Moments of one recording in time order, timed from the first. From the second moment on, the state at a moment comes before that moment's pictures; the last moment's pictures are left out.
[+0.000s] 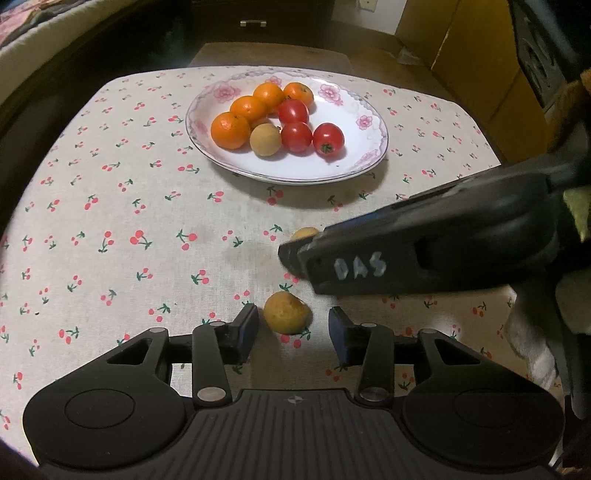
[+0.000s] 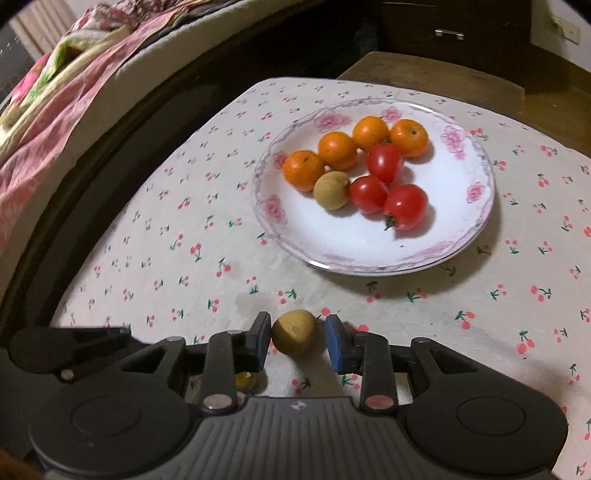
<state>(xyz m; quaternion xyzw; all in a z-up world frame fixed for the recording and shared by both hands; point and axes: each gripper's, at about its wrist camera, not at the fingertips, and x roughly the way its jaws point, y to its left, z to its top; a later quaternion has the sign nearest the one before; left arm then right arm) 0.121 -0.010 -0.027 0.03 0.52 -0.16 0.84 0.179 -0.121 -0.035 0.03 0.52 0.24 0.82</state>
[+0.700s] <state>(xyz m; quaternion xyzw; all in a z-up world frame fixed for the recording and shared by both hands) 0.117 -0.017 -0.022 0.06 0.51 -0.15 0.84 0.156 -0.147 -0.021 0.02 0.51 0.20 0.84</state>
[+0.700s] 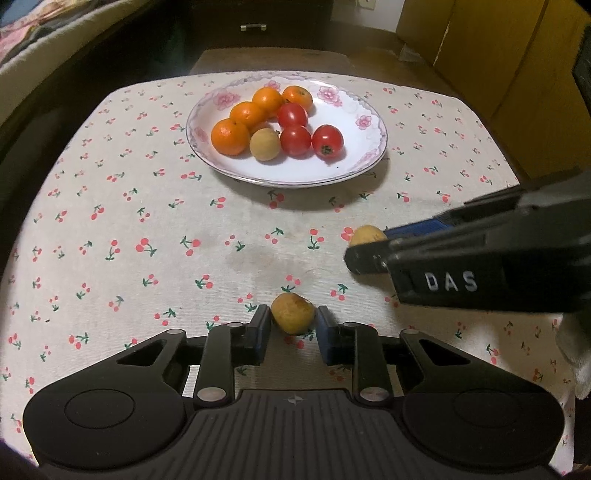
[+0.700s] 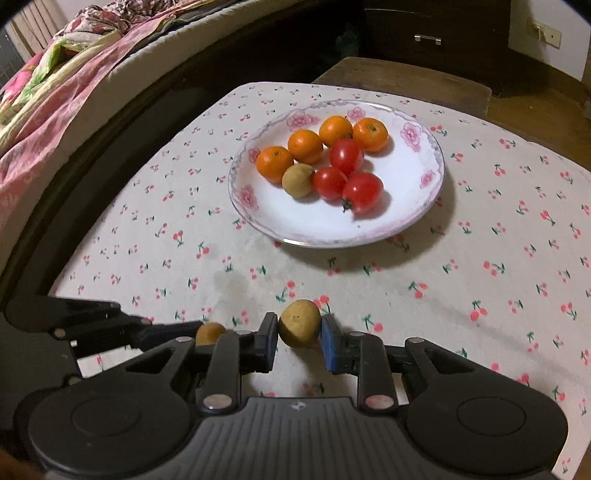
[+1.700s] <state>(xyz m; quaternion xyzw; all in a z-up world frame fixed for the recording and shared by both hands) 0.129 -0.021 -0.004 0.05 0.49 -0.14 0.86 0.139 -0.161 -0.003 0.02 0.49 0.18 0.85</state>
